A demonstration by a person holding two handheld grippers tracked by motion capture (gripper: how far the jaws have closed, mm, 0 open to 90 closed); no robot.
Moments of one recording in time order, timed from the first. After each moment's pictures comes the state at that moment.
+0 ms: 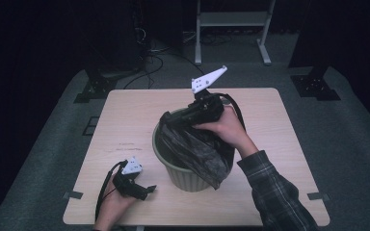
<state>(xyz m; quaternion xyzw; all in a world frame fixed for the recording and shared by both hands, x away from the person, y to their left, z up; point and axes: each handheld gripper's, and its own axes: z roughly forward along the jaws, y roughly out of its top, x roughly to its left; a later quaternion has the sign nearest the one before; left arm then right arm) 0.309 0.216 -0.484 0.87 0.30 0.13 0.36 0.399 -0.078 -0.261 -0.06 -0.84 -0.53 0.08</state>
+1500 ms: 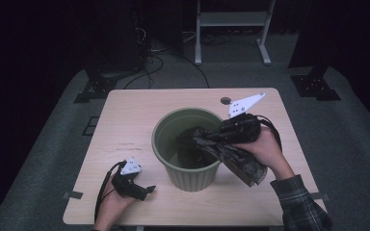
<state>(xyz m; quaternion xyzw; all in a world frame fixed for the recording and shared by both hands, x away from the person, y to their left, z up) 0.306 0.219 -0.482 0.87 0.31 0.13 0.37 0.367 -0.165 -0.306 -0.14 -0.87 -0.47 -0.02</state>
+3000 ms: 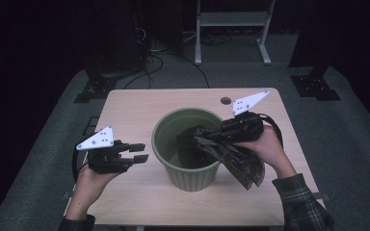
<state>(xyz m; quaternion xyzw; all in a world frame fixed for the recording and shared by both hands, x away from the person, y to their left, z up) 0.298 0.228 -0.319 0.82 0.18 0.10 0.53 0.369 -0.171 -0.302 -0.13 -0.86 -0.49 0.00</state>
